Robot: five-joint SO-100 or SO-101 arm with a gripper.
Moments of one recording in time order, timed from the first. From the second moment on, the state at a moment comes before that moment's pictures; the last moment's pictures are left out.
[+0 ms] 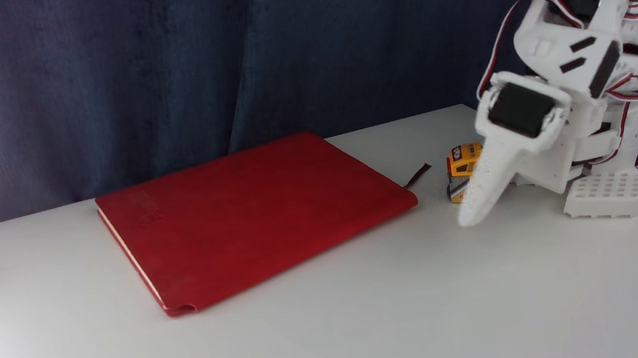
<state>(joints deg) -8.8 193.2 172.3 74.9 -19.3</state>
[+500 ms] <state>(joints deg) 15.8 159.5 157.0 64.4 -16.8</state>
